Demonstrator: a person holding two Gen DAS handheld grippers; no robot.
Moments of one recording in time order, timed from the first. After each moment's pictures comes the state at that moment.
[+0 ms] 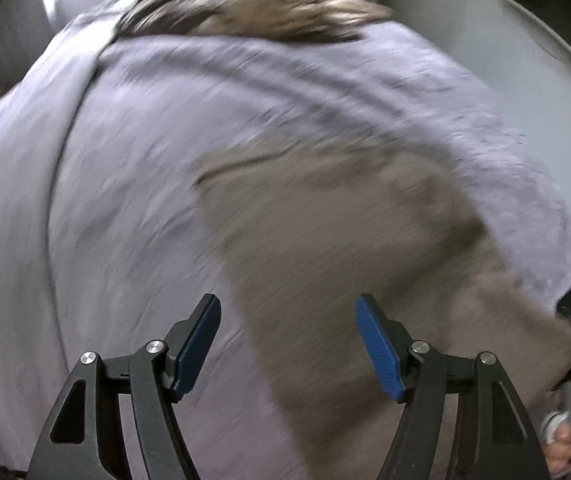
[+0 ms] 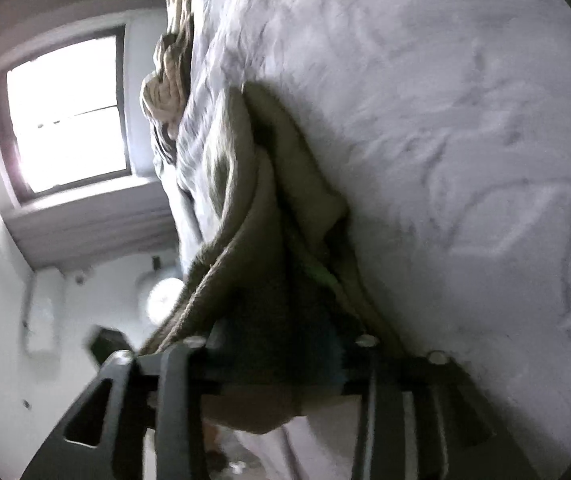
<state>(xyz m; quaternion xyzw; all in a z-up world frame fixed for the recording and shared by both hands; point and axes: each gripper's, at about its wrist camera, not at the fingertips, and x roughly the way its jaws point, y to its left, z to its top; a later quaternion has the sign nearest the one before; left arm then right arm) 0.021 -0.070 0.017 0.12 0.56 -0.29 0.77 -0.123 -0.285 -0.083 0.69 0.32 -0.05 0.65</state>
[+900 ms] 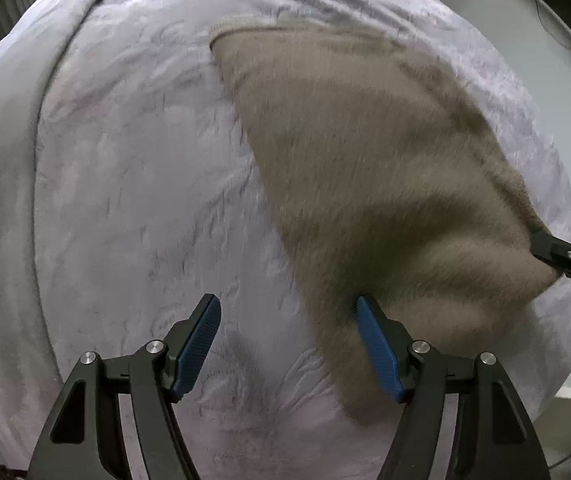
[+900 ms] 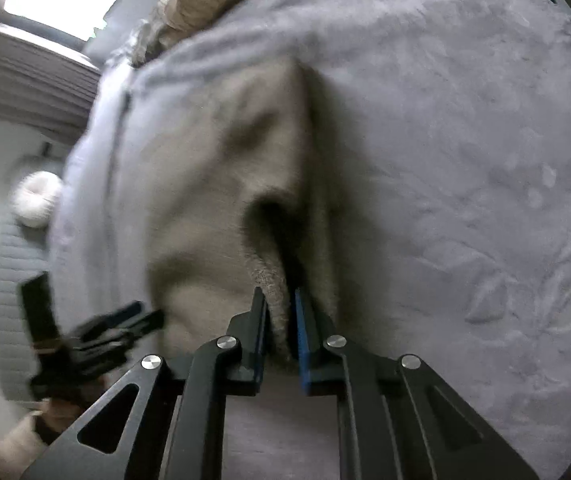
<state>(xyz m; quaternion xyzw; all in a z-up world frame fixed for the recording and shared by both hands) -0.034 -0.018 -0.026 0.12 0.62 -0.31 0.71 -0.125 -0.232 -0.006 0.37 0.53 -0.13 0.75</state>
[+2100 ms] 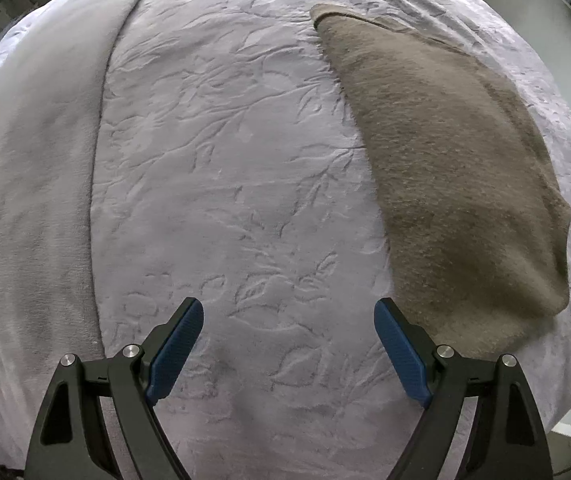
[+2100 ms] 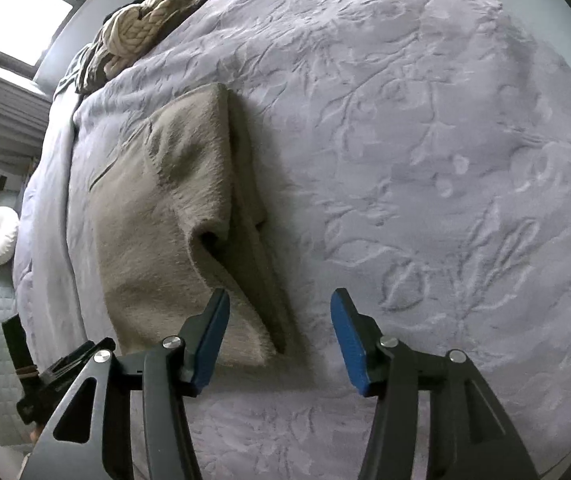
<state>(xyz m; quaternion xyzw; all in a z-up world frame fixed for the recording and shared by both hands) -0.007 0.017 -0.034 0.10 0.65 -0.22 0.72 -0.156 -0.258 0.016 0.37 0.53 -0.22 0.73</state>
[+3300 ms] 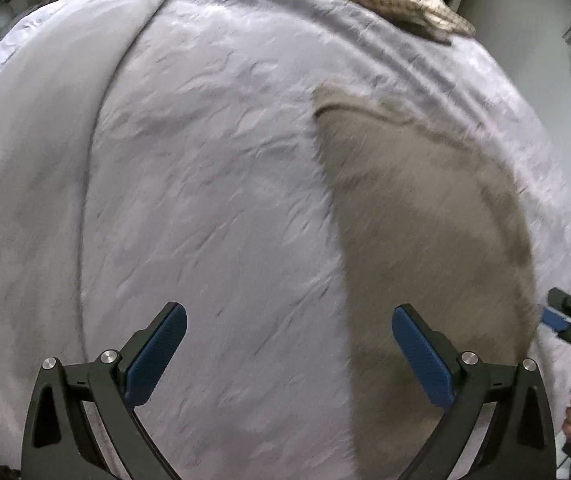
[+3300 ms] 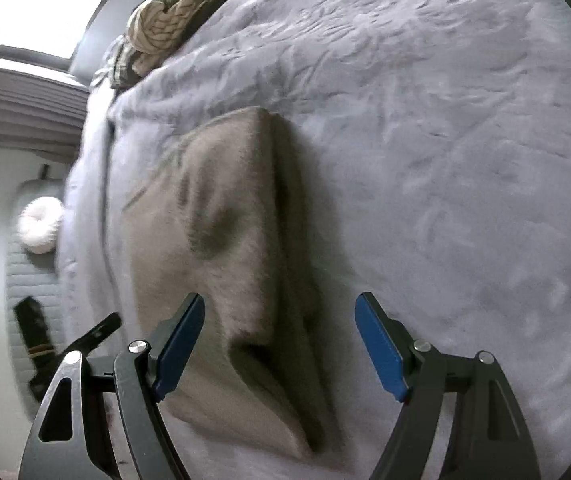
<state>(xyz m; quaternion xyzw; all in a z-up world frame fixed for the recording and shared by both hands) 0.084 -0.027 -0.010 0.04 0.62 -0.23 0.75 -0.083 -0.310 -0.016 0.43 0.52 -0.11 0.73</state>
